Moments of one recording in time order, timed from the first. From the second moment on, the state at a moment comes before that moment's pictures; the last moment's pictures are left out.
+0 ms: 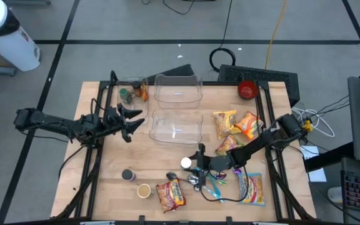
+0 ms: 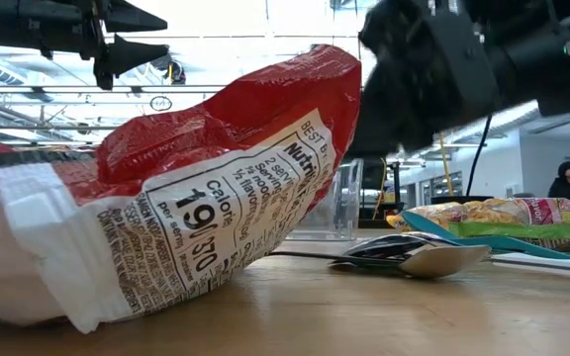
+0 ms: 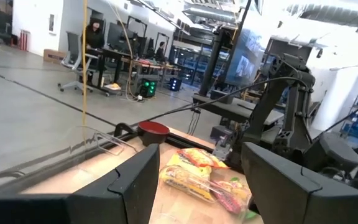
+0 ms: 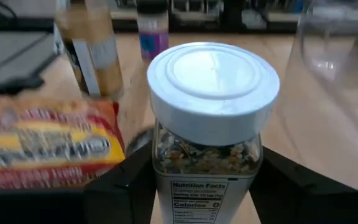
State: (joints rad) left arm -0.12 0.60 0.24 0.52 -0.44 -0.22; right arm 0.41 1.85 0.72 0.84 0.39 0.14
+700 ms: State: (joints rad) left arm -0.13 0.99 0.79 -0.10 -0.11 -0.39; right arm 0.32 1.68 0.76 0.65 0.26 0.21
